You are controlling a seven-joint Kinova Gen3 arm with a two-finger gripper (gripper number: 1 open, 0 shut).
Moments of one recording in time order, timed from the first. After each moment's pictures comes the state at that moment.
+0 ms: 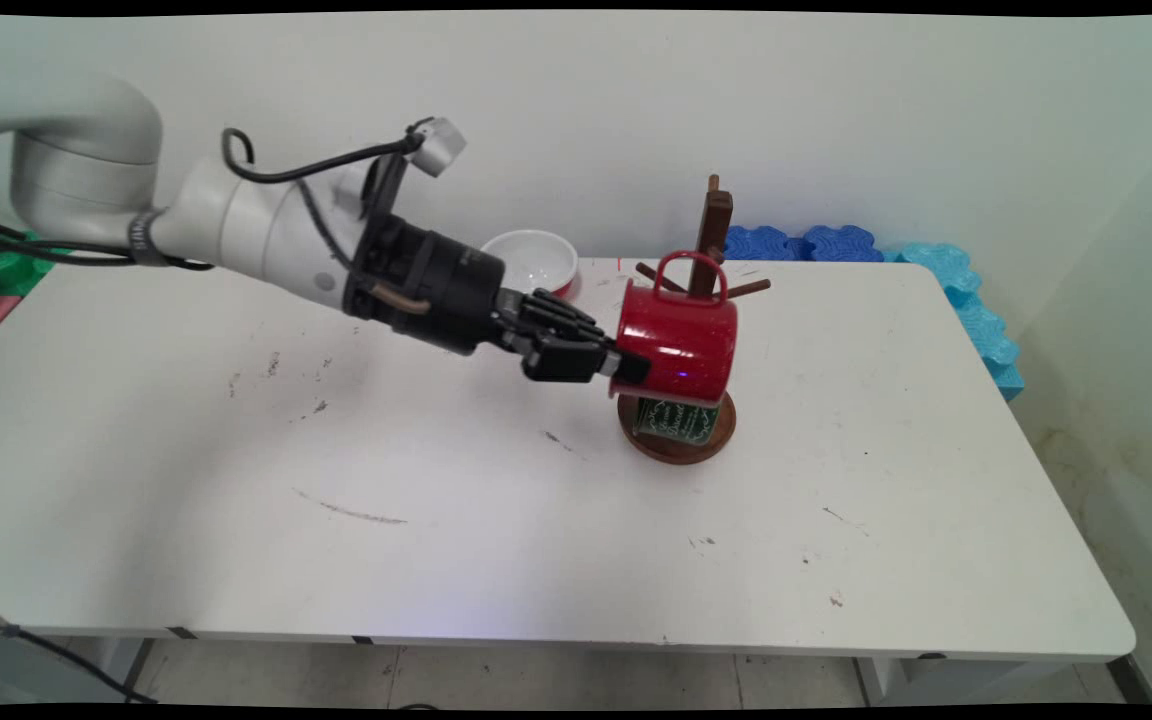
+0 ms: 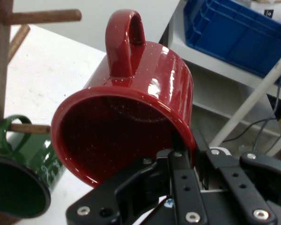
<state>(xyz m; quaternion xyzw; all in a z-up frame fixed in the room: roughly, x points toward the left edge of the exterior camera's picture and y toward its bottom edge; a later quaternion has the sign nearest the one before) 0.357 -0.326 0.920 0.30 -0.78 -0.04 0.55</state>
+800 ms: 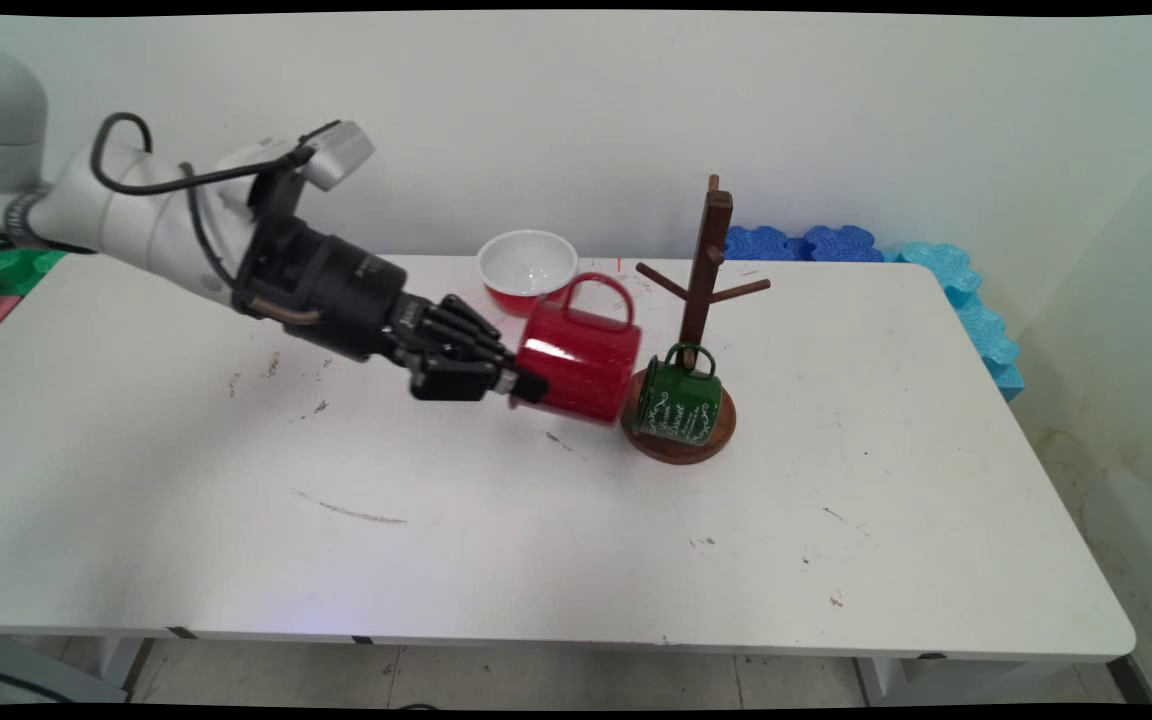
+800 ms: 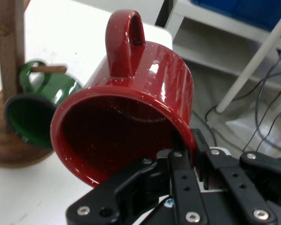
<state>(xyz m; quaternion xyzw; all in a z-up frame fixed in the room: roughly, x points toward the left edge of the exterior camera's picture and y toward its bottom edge) 0.417 -0.298 0.929 0.27 -0.82 -0.02 0.51</state>
